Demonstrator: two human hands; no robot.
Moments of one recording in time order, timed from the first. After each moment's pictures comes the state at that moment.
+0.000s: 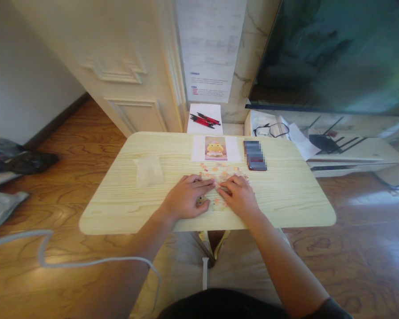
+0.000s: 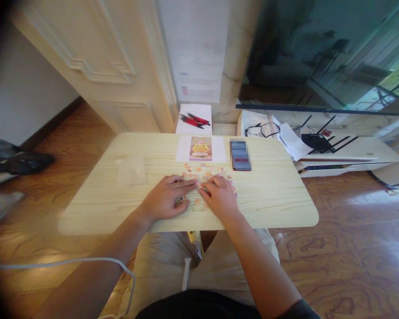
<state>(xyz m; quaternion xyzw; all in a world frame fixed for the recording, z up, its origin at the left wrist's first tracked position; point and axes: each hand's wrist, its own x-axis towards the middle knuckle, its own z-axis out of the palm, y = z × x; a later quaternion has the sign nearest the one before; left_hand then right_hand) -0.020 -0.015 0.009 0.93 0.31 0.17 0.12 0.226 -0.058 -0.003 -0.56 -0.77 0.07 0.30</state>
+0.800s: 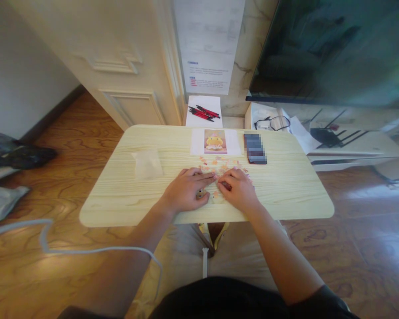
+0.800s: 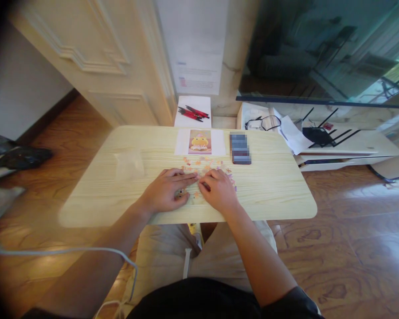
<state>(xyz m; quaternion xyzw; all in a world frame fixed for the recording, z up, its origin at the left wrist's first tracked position) -0.018 -0.015 0.011 0.92 0.32 0.15 0.13 0.225 -0.058 0.002 -0.54 -0.79 0.07 0.30</state>
